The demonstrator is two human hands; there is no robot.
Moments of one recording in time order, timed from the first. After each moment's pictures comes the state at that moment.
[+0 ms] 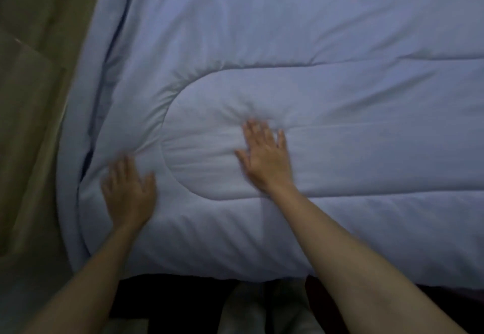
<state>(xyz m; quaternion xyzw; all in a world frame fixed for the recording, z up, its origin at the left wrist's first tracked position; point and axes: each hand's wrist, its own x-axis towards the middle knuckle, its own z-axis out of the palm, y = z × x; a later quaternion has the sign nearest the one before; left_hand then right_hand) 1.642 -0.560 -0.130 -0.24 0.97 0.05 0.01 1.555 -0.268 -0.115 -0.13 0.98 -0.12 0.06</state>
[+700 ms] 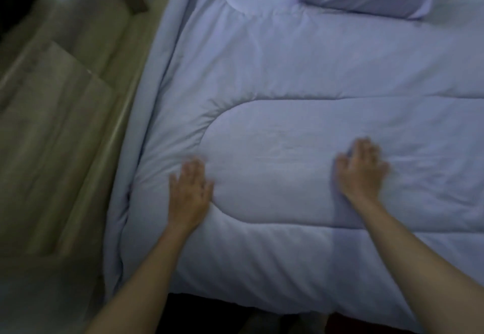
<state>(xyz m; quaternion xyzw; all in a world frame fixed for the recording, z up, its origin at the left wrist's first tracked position) 1.616 -0.519 -0.116 -0.11 0.99 0.08 0.00 1.522 -0.166 -0.091 0.13 0.98 -0.17 0.03</state>
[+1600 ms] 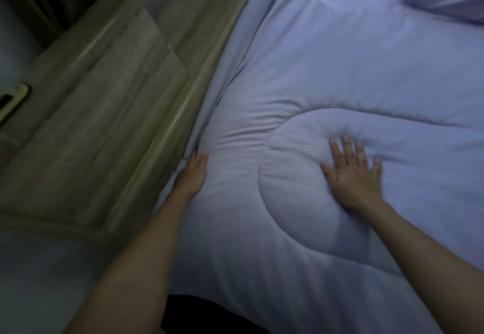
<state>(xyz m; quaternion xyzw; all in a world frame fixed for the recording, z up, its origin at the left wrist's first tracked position) 1.586 -0.657 -0.136 -0.38 0.82 0.42 0.09 1.485 -0.310 -0.114 -0.11 0.98 -0.06 0.14</state>
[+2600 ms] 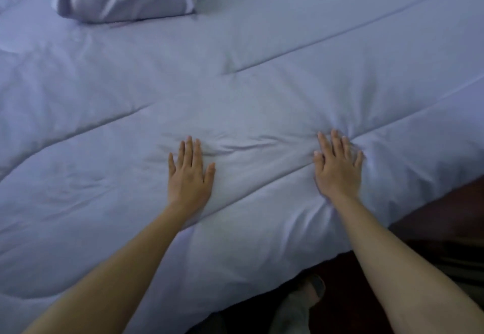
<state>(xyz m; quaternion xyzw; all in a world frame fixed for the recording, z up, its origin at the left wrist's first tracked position) 1.536 -0.123 -0.110 0.16 0.98 0.08 0.04 1.636 0.188 -0.128 0.30 0.95 -0.10 0.01</state>
